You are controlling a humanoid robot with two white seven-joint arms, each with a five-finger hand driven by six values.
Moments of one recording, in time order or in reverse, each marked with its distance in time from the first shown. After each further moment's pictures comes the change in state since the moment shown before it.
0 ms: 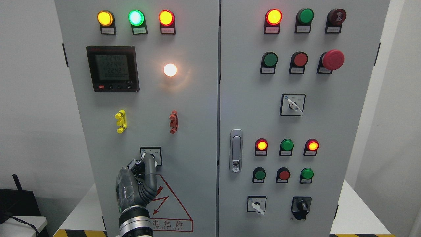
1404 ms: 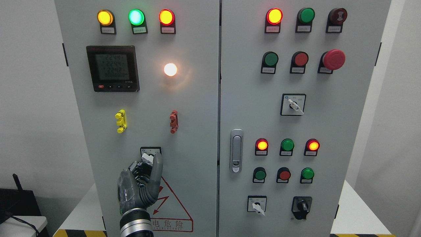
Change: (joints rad) left arm 0.039 -0.004 0.004 -0.004 0.022 -0.088 -0.002; right arm 0.000 0.000 0.000 0.000 0.000 0.000 0.004
